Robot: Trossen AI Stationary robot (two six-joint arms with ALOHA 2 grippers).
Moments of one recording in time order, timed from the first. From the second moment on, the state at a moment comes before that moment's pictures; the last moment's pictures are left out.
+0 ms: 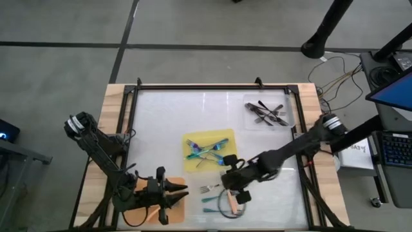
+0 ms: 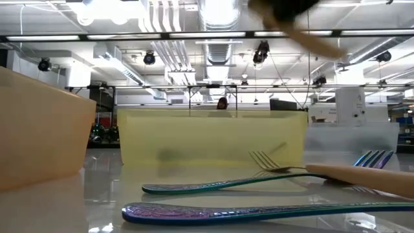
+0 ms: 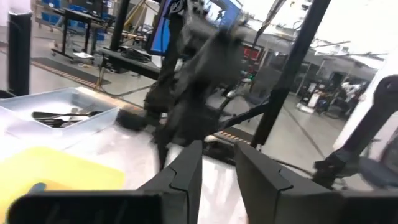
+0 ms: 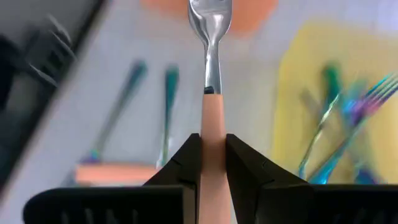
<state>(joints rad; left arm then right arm) -0.90 1.56 0.93 0.70 -1.10 -0.31 0.46 1.69 1.30 -0.53 0.11 0.09</state>
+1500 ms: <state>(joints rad) -0.79 1.79 1.22 0.69 -1.57 0.12 0.54 1.74 1.30 0.05 0.95 -0.38</state>
